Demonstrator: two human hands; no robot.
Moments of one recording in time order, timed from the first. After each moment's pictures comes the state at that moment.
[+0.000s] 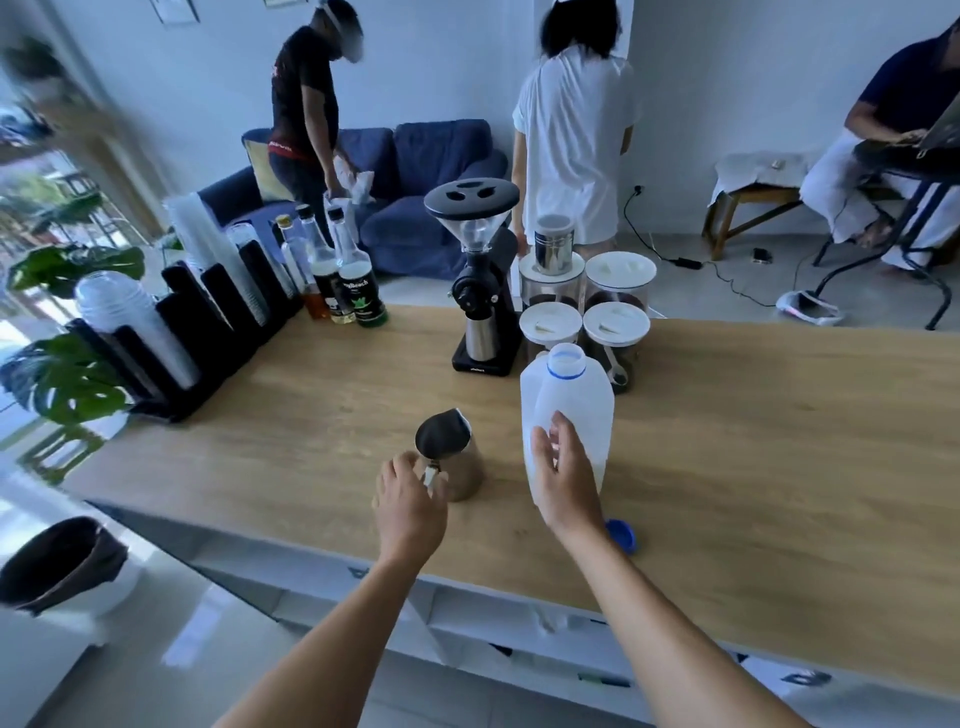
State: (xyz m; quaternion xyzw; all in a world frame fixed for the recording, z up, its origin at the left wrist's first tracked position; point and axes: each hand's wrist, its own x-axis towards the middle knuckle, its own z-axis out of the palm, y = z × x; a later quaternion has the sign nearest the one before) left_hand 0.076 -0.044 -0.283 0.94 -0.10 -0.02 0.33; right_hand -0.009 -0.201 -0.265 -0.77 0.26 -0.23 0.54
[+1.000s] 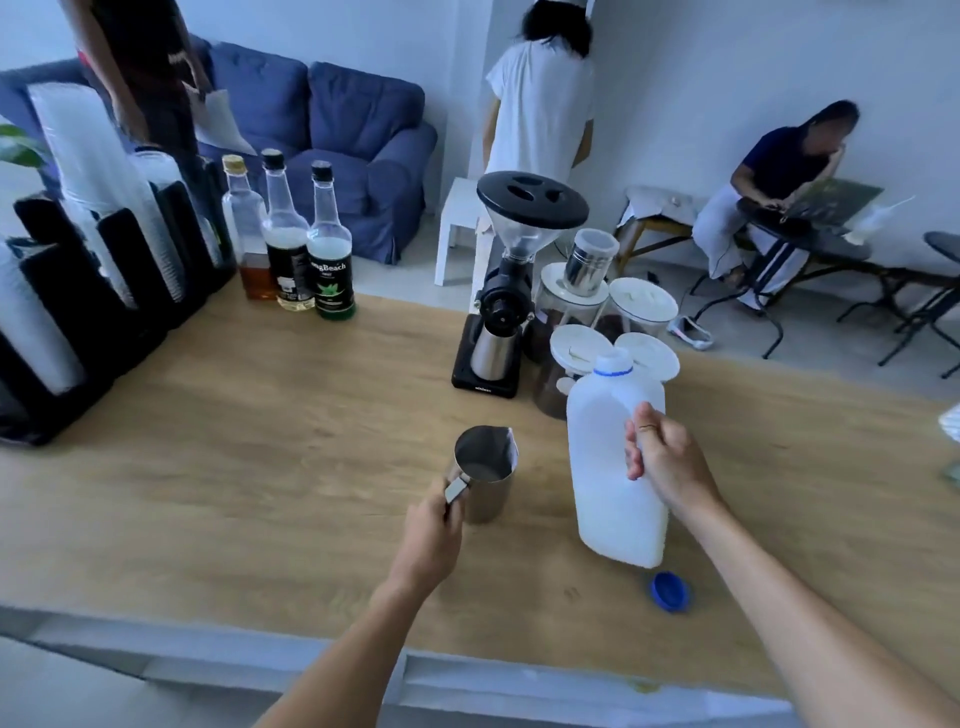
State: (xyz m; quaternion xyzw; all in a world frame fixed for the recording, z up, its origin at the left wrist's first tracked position) left_hand 0.200 -0.026 -0.343 0.82 -0.24 -0.18 0.49; right_hand 0.069 -0.241 -0.217 -0.79 0.34 -0.23 0.46
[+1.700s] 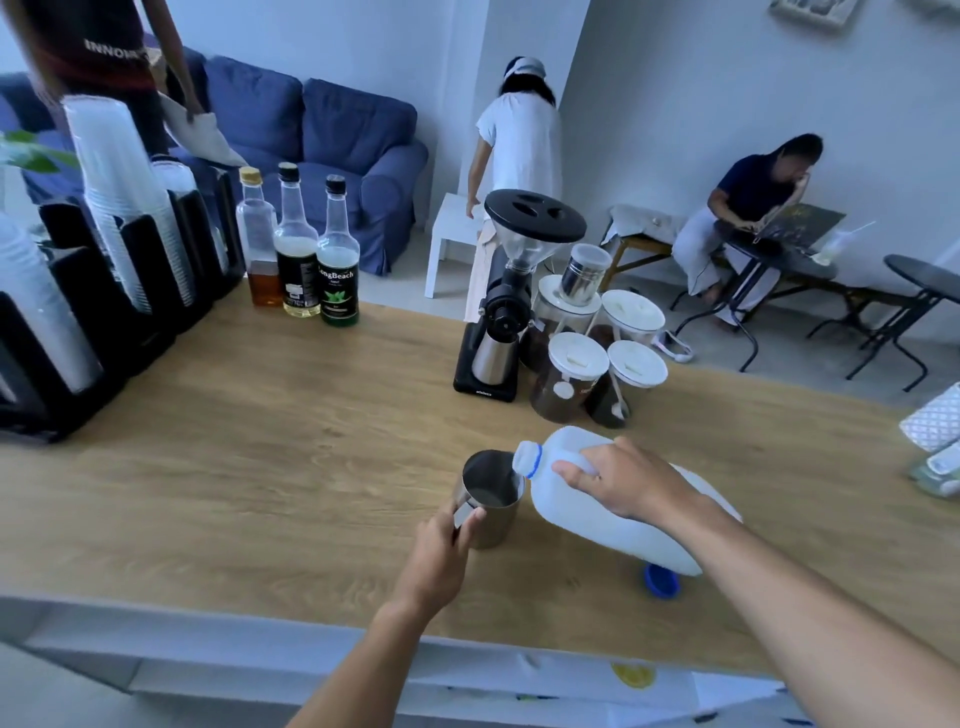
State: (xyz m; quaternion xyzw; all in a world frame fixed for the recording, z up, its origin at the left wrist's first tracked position) left_hand 0.184 0.005 -0.350 0.75 -0.32 -0.18 0.55; right_hand 0.072 -0.181 -0.183 -0.95 0.28 0.08 0.07
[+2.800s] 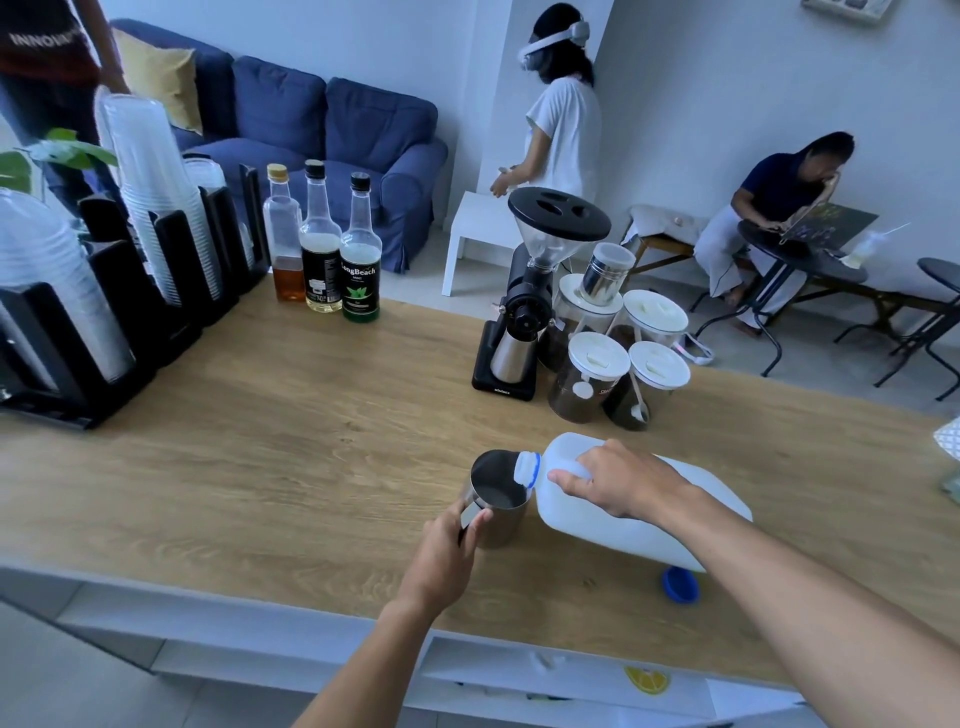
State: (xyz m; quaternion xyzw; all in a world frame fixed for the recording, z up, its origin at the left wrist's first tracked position) left_hand 0.187 0.018 -0.352 0.77 -0.31 -0.18 0.53; right_hand 0.094 -0.166 -0.184 -0.95 0.27 0.16 0.04
